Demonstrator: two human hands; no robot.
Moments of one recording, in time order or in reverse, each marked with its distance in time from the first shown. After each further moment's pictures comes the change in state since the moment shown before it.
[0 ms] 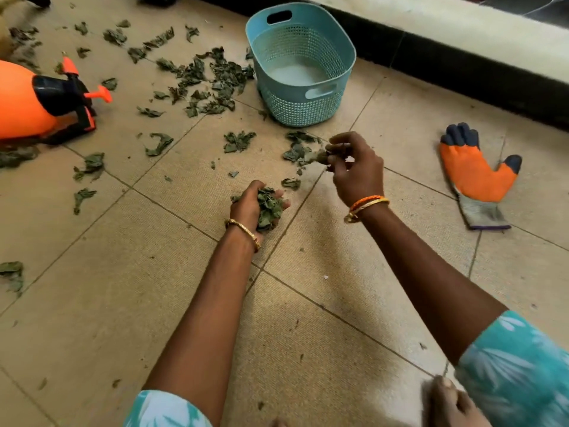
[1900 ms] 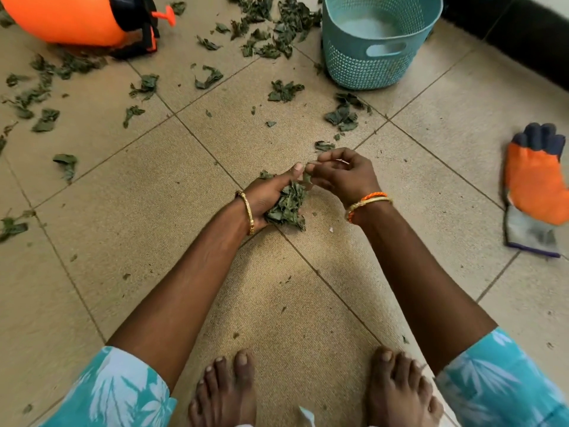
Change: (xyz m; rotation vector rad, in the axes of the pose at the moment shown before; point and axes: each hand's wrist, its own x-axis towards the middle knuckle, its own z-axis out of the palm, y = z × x) left_hand -0.043 -0.028 -0.026 0.310 -0.056 -0.018; right_hand -0.044 -0.010 0.011 0.588 -0.561 0.582
